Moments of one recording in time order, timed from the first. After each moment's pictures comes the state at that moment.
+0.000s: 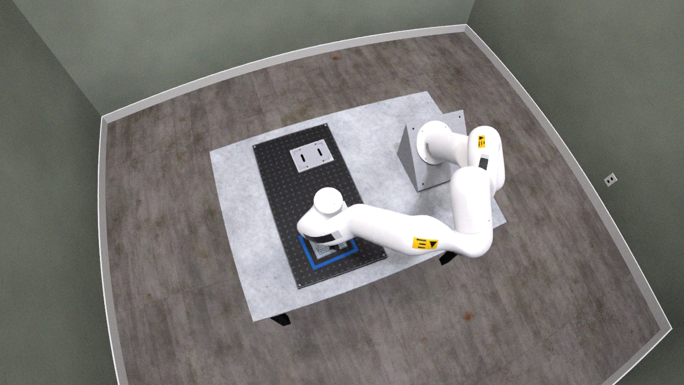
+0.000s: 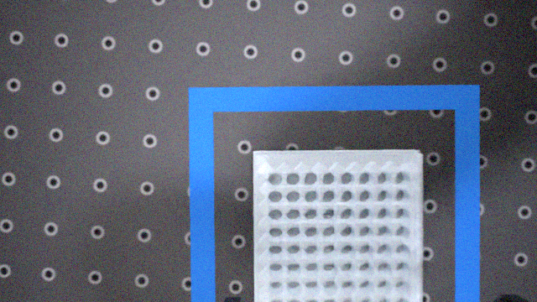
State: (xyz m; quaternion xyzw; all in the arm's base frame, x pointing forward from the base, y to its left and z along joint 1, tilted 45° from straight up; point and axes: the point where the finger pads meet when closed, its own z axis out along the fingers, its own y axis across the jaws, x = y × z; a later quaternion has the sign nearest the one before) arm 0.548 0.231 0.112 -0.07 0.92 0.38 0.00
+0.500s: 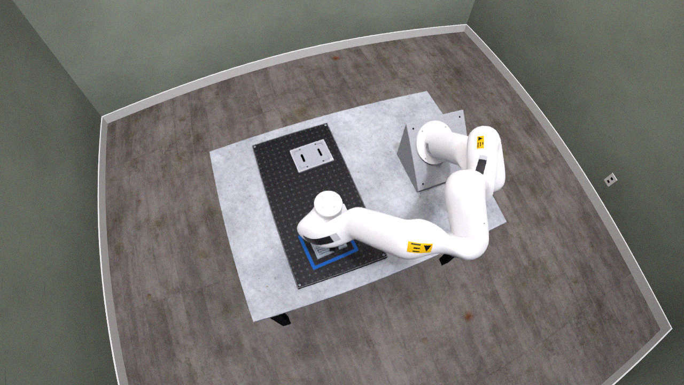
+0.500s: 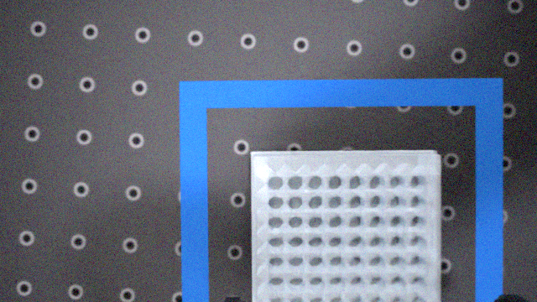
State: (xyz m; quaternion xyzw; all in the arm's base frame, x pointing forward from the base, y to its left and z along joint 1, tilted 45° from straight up) arm 0.547 0.246 0.096 -0.07 0.92 0.38 0.00
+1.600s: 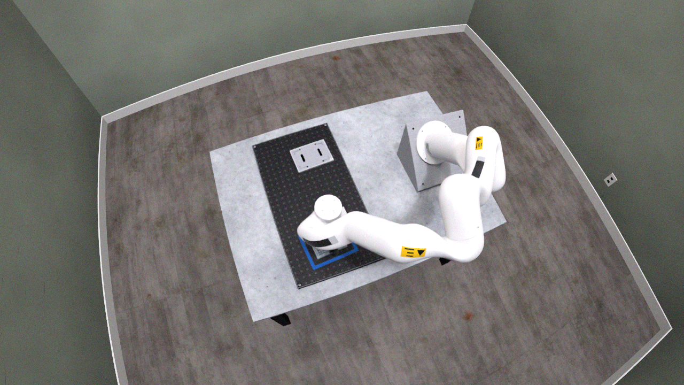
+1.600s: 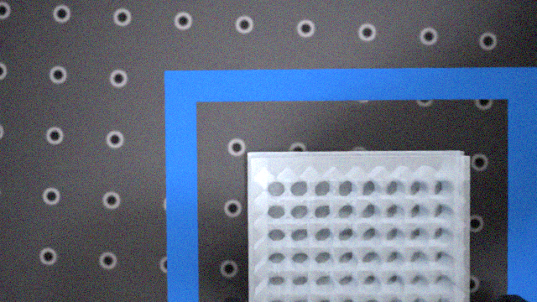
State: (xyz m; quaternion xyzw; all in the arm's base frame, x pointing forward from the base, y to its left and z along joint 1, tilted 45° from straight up) arm 0.546 0.264 0.078 -0.07 0.92 0.38 0.00
